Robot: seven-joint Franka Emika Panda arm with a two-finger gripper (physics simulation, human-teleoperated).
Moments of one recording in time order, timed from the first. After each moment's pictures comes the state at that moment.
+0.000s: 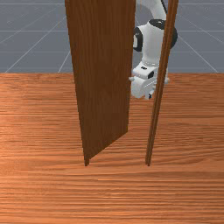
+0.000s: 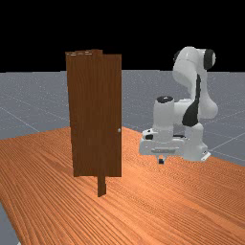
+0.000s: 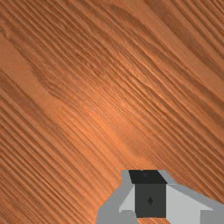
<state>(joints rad) 0.24 0.19 0.05 -2.23 -0.03 2.41 0.30</state>
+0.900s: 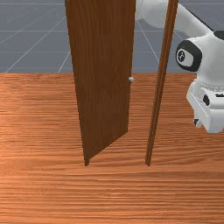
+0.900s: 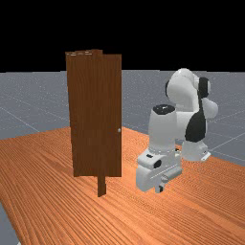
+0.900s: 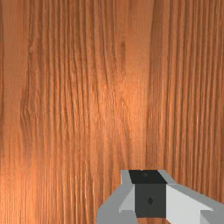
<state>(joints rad) 0.30 0.83 0.16 -1.18 -0.13 1.99 -0.35</state>
